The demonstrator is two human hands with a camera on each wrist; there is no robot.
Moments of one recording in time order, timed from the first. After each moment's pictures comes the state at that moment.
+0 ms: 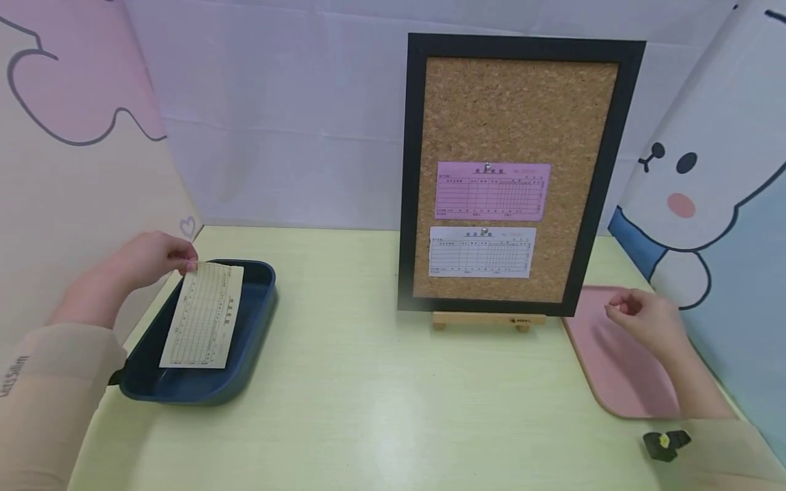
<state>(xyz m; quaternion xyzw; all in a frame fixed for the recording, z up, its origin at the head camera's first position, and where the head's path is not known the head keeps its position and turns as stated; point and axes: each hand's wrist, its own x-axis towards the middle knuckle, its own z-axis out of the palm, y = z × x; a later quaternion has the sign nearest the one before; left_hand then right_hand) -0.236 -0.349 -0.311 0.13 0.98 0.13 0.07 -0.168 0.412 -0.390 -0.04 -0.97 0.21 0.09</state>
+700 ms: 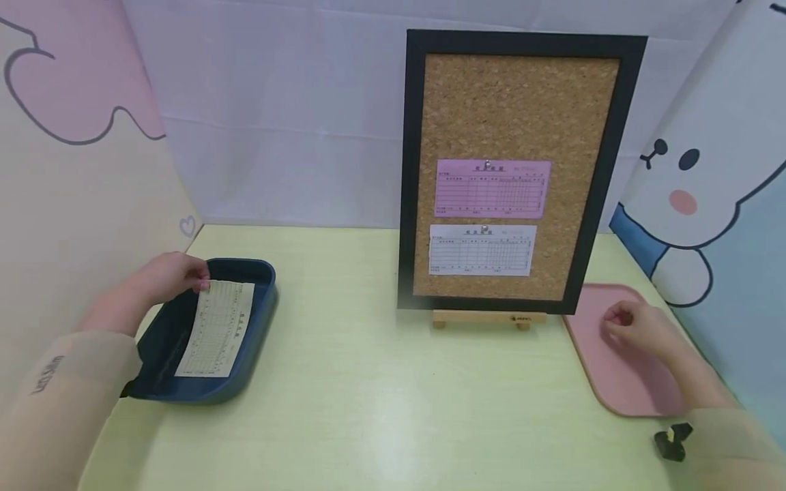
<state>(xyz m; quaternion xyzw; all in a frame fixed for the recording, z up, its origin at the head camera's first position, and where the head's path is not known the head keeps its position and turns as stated) -0.245 -0.350 -0.358 0.17 0.98 0.09 0.07 -0.182 0.438 -0.415 0.03 -0.98 0.18 -0.04</state>
